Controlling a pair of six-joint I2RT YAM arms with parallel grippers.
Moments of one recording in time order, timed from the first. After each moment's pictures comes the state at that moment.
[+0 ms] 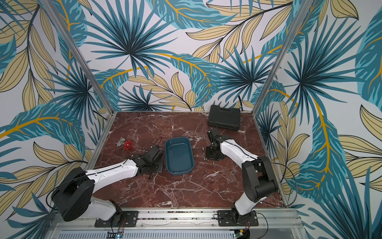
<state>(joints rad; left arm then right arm) -0.68 1.46 0.77 -0.43 -0.16 -0.62 0.30 1.63 1.09 -0.78 0.00 0.44</state>
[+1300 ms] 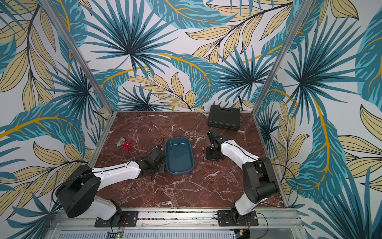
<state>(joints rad) -0.70 1.50 0.73 -0.28 -0.24 -0.55 0.30 1.62 1.08 -0.78 -0.01 0.44</state>
